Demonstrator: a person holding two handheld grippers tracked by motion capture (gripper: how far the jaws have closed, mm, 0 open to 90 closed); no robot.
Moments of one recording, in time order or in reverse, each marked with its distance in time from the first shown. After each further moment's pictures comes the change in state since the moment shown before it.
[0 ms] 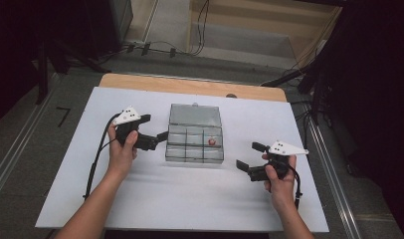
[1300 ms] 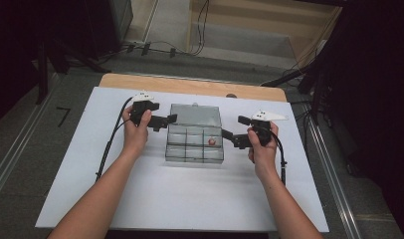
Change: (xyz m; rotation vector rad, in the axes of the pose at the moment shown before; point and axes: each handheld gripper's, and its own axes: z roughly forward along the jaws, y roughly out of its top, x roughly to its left) left arm 0.039 0.022 0.060 0.091 0.045 -0.101; right arm -0.028 0.064 0.067 0.002 -0.008 0.052
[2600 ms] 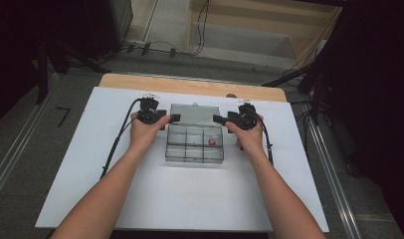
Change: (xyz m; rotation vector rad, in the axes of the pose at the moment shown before) left arm 0.014 -0.008 0.035 0.141 0.019 -0.201; right arm -0.048 0.005 0.071 0.144 -0.060 0.252
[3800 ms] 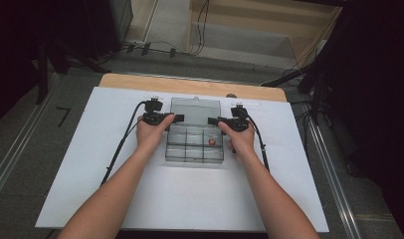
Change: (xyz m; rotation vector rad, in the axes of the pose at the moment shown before) left arm -0.006 -0.002 0.012 -0.012 -0.043 -0.067; right arm 0.005 -0.009 0.024 0.066 0.003 0.102
